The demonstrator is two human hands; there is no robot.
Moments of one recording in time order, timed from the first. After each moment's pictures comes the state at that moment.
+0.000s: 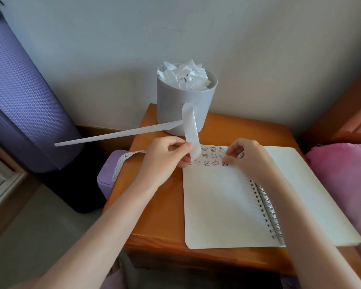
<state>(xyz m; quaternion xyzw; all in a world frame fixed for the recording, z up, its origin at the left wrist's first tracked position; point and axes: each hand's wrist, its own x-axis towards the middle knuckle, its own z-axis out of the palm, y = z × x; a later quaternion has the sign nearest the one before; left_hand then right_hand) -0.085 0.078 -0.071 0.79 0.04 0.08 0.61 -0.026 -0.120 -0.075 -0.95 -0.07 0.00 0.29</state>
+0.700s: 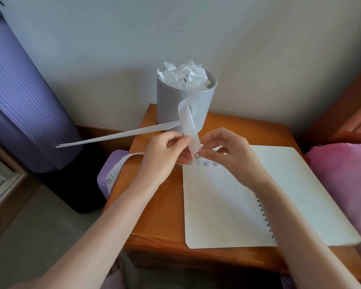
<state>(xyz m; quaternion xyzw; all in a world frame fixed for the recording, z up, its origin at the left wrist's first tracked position) -0.085 0.078 -0.069 0.78 0.03 0.11 0.62 -0.050 -0.087 -0.055 -0.81 -0.23 0.04 0.53</state>
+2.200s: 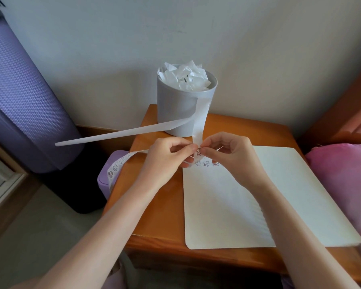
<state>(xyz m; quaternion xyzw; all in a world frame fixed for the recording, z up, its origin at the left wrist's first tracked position) -0.087 0.075 -0.067 0.80 0.01 0.08 0.60 -0.051 -0.085 -0.058 -0.82 -0.21 0.01 0.53</state>
